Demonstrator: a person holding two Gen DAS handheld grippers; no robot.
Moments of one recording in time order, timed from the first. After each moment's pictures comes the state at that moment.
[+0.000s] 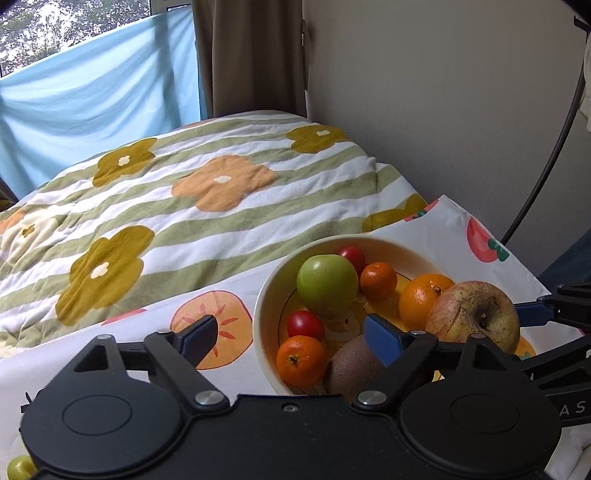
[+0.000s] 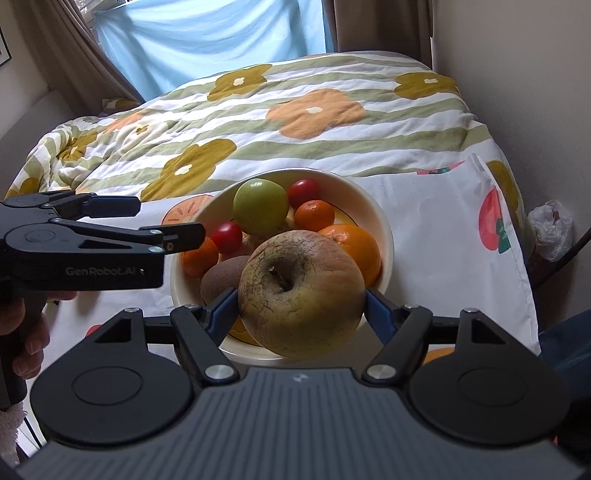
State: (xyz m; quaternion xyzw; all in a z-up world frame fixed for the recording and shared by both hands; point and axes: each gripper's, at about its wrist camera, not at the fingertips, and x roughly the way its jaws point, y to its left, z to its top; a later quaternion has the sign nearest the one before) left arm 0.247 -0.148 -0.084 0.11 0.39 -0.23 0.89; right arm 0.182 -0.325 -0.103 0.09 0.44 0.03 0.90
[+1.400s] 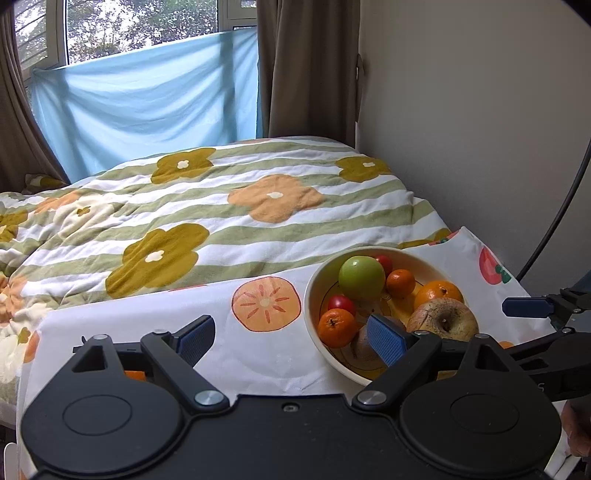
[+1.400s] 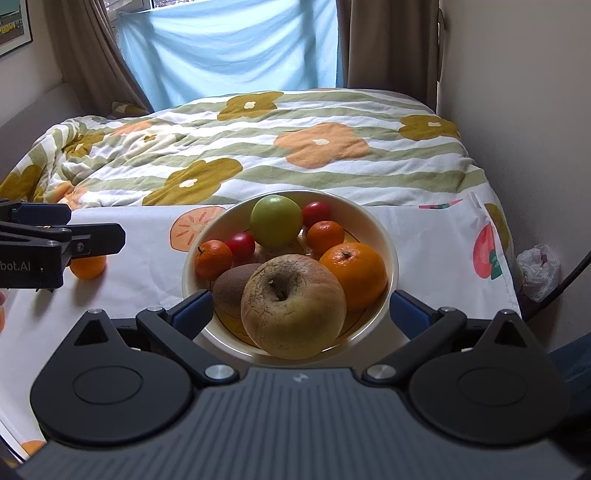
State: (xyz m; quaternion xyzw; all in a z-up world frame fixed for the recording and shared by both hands) left arm 0.182 -0.102 -0.048 0.06 0.35 -0.15 0.92; right arm 0.157 -0.301 -0.094 0.03 0.38 0.04 0.92
